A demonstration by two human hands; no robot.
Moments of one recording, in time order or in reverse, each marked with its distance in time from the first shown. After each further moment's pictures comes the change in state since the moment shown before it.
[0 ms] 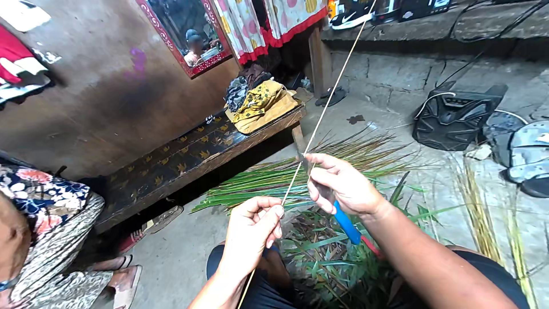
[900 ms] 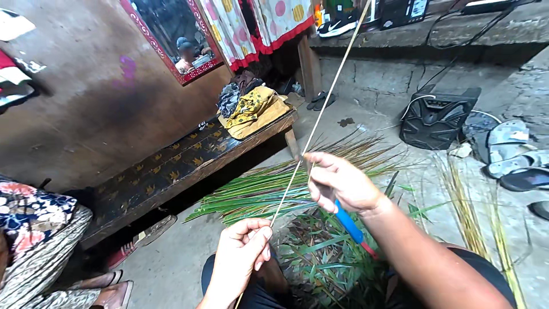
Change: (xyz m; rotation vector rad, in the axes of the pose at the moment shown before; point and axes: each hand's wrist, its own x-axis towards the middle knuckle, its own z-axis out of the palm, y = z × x) left_hand -0.024 -0.015 -0.016 -0.009 -0.036 -0.012; right_hand -0.006 -0.016 -0.014 -0.020 0.001 0.048
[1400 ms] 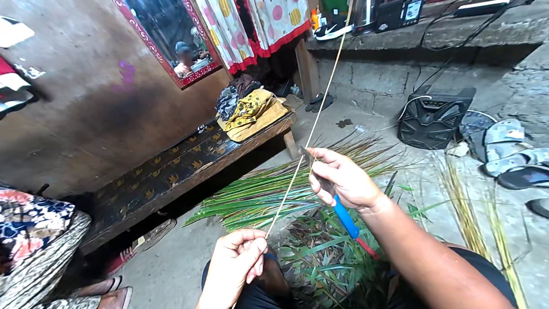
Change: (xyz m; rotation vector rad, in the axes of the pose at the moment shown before) left_hand -0.011 -0.001 -0.015 -0.022 -0.048 -0.053; right_hand 0.003 0.000 -0.004 0.001 0.115 -0.082
